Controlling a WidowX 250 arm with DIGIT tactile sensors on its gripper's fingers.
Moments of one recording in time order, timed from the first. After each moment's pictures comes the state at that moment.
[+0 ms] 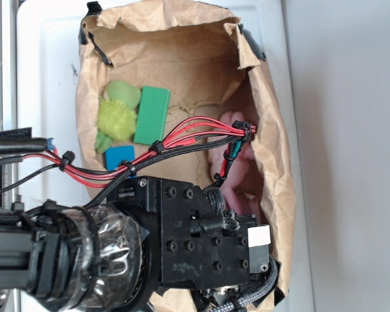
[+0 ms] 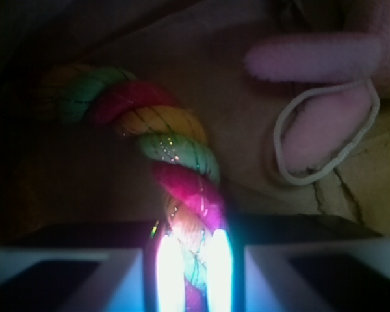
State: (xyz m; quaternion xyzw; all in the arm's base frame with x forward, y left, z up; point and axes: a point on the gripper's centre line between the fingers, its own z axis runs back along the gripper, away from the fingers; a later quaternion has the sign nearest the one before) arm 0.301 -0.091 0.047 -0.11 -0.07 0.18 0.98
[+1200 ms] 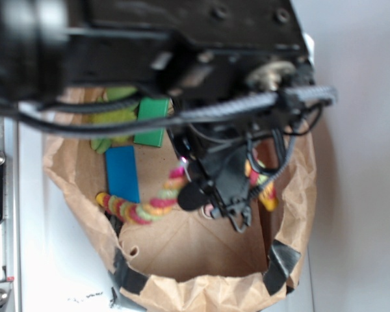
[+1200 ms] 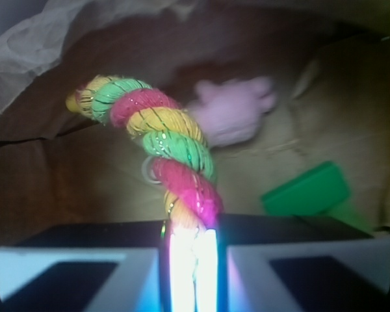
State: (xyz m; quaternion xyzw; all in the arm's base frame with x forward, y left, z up) arm 0.290 0.006 0.160 -0.07 -0.07 0.13 0.99
